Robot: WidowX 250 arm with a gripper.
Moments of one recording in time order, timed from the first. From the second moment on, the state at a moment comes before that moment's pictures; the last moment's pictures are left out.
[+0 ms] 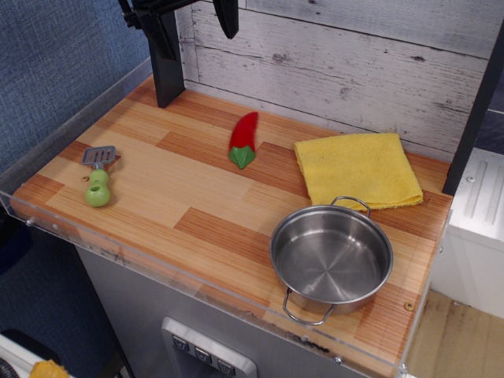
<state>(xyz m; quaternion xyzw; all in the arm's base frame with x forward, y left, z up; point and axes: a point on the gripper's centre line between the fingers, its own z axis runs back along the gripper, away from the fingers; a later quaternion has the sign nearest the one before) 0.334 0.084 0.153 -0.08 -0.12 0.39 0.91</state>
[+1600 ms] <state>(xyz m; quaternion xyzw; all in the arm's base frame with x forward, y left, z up) 0.351 -0.037 0.068 -0.04 -0.10 0.22 0.97</state>
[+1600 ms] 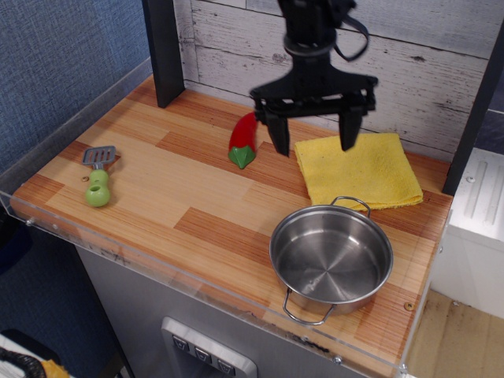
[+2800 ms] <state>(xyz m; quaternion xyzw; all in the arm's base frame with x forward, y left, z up) 0.371 -0.063 0.016 -0.03 -0.09 0.23 0.97</state>
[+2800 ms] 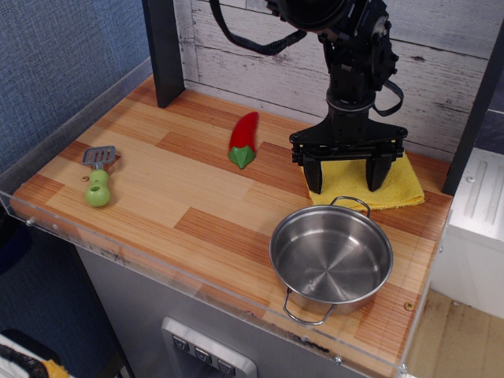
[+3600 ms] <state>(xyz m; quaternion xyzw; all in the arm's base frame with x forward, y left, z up) 0.356 -0.055 0.009 -0.02 -0.09 0.22 0.97</state>
